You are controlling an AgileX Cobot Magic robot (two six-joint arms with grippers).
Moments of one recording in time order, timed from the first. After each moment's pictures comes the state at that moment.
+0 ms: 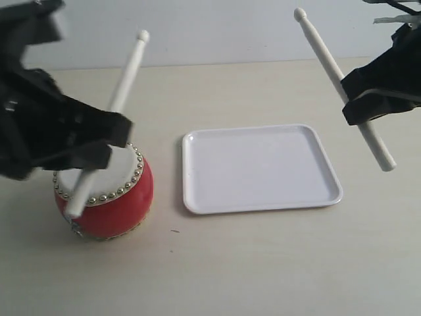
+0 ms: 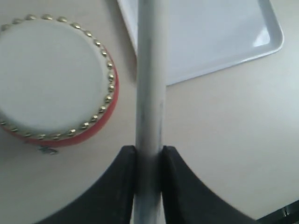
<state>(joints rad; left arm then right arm) -0.81 1.18 -0.97 0.05 0.89 -0.56 0.25 1.31 -1.04 0.30 1.00 -0.28</state>
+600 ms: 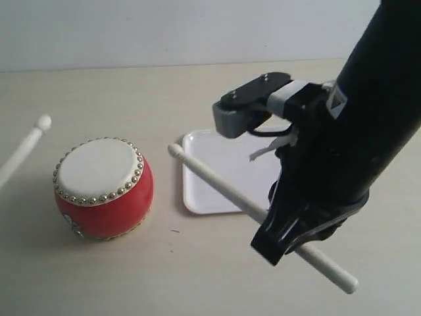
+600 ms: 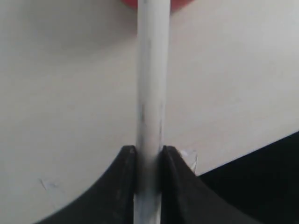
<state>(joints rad) -0.63 0.75 -0.65 0.05 1.22 -0.17 0.80 1.41 -1.04 0.23 1.18 -0.14</state>
